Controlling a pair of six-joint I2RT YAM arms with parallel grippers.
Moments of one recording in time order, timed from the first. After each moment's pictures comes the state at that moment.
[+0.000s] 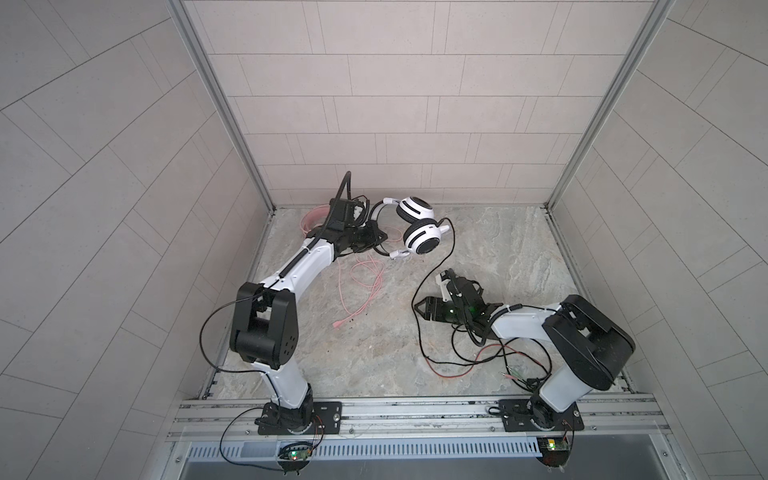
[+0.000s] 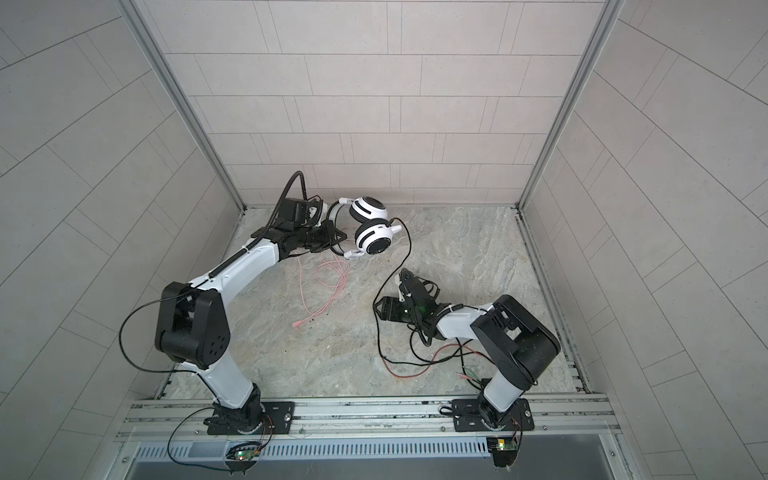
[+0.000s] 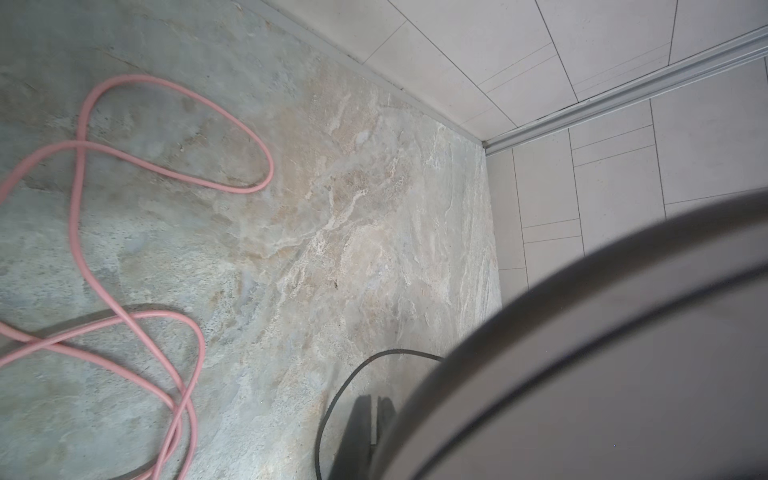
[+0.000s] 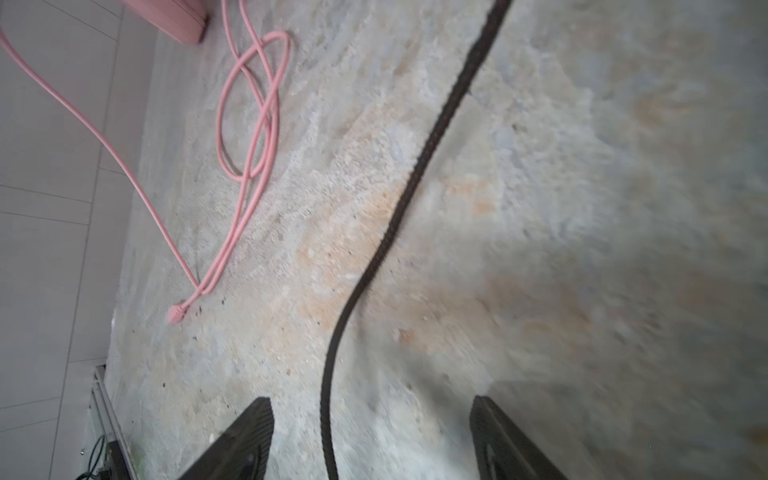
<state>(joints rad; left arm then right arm) -0.25 1.72 1.37 -0.34 0.55 -0.61 0.64 1.66 0.63 0.34 -0.22 0.78</state>
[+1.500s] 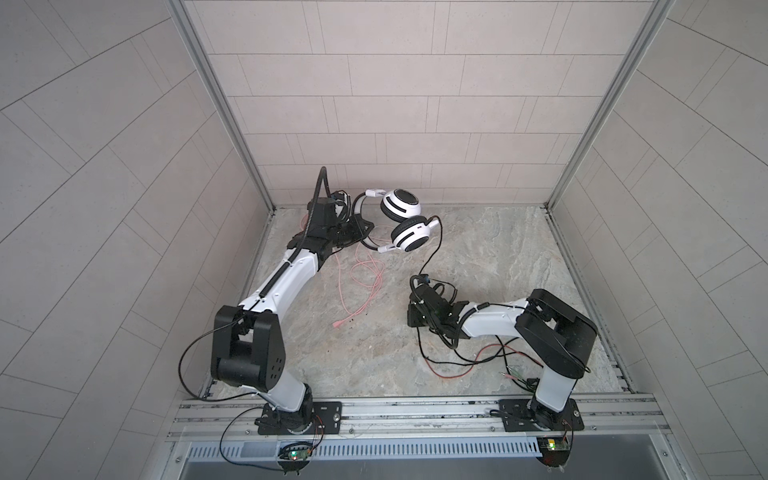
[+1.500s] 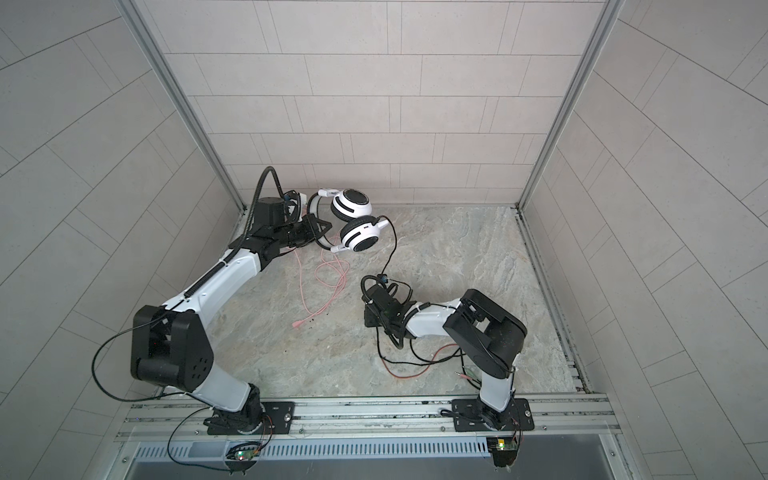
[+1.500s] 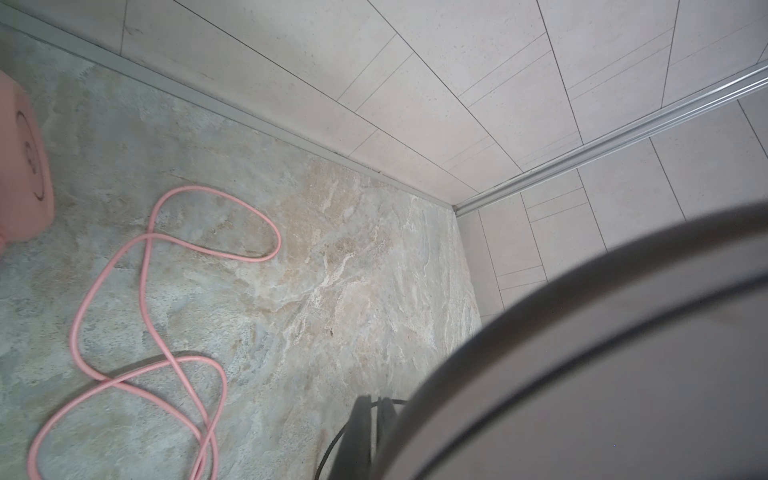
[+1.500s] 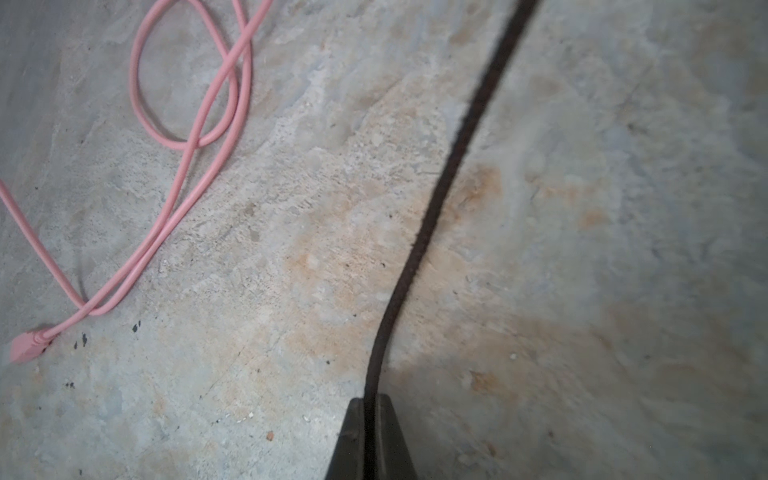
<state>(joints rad) -0.17 1.56 1.25 -0.18 0.52 -0.63 0.86 1.79 0.86 0.05 0.17 0.74</state>
